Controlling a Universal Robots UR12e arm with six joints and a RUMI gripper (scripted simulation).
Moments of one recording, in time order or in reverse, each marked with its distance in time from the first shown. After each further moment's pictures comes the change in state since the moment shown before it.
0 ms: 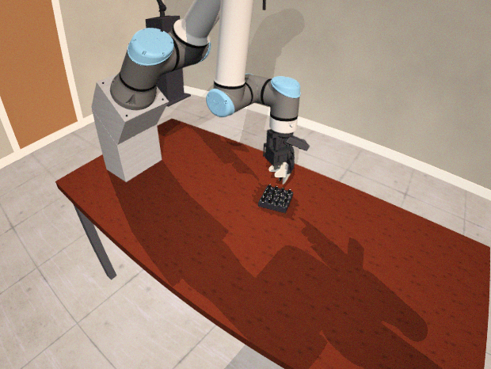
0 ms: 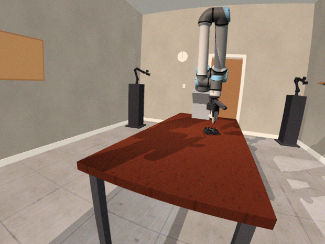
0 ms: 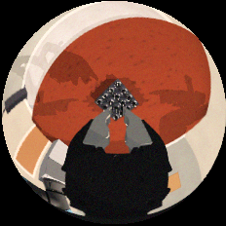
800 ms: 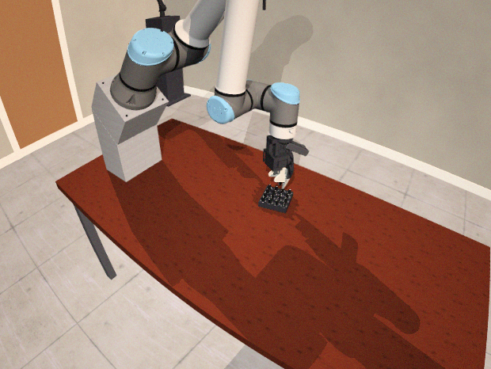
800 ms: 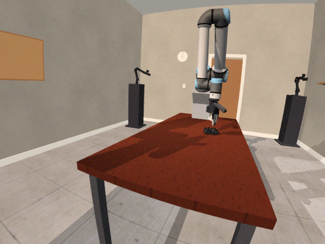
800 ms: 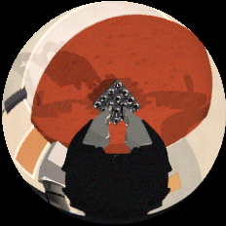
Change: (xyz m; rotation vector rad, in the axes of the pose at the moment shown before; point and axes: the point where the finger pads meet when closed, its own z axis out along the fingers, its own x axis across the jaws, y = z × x) arm 0.000 0.000 0.022 0.000 0.000 0.000
